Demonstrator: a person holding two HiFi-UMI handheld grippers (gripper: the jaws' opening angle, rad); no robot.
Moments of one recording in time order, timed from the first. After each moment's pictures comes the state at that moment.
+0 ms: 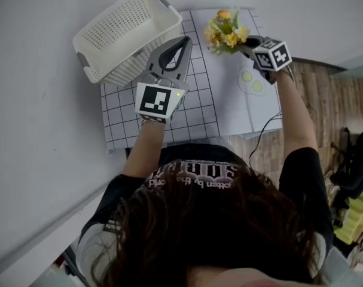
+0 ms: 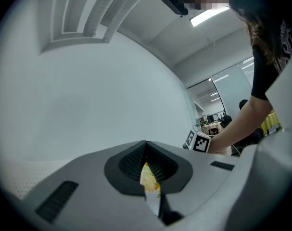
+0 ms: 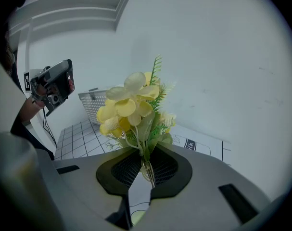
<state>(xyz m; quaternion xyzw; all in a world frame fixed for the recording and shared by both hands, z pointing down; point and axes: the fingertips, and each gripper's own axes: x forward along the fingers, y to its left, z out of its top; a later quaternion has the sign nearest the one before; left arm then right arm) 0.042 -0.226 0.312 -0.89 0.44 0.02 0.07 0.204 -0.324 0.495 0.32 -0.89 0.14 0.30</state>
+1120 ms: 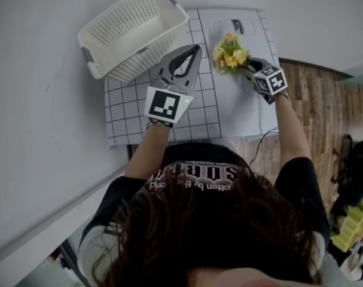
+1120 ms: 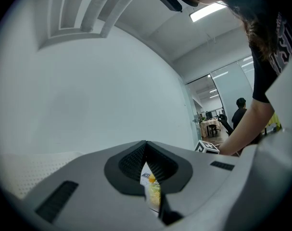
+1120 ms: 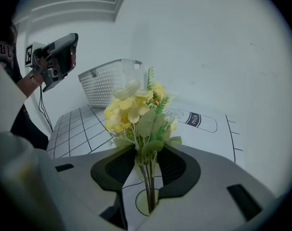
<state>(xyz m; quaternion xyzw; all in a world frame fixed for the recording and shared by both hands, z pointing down) 0.053 -0.217 0.338 -0.90 0.44 -0.01 0.06 0.226 -0.280 0.594 0.33 -0.87 0.17 0.31</state>
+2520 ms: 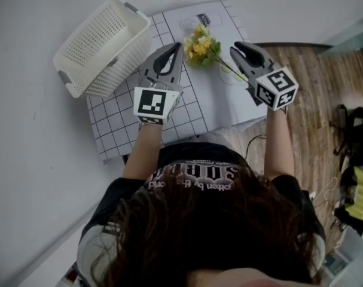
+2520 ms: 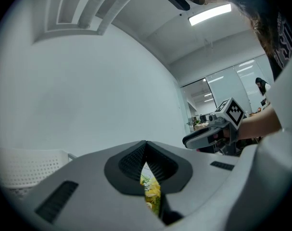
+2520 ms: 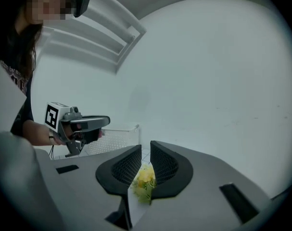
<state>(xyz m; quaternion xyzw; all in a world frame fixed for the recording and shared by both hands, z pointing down) 0.097 -0.215 0.345 -0.91 0.41 0.01 0.06 0.239 -0.213 0.389 0.45 -0.89 0.05 0.08</state>
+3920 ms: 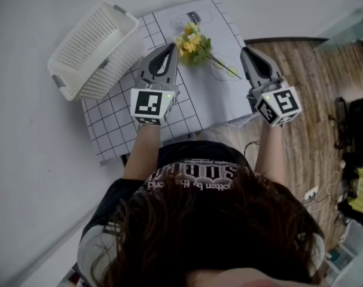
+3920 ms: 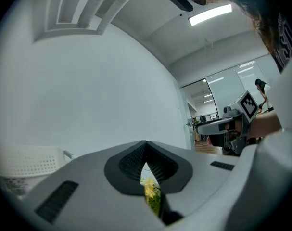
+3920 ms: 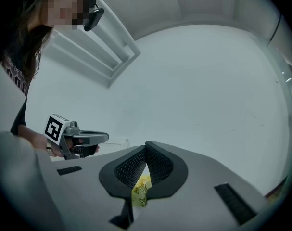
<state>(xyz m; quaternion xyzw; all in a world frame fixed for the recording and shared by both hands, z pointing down) 0.115 -0.206 0.350 -0.91 0.40 0.01 0.05 0.282 -0.163 0.356 0.53 -0.85 0.01 0.00</state>
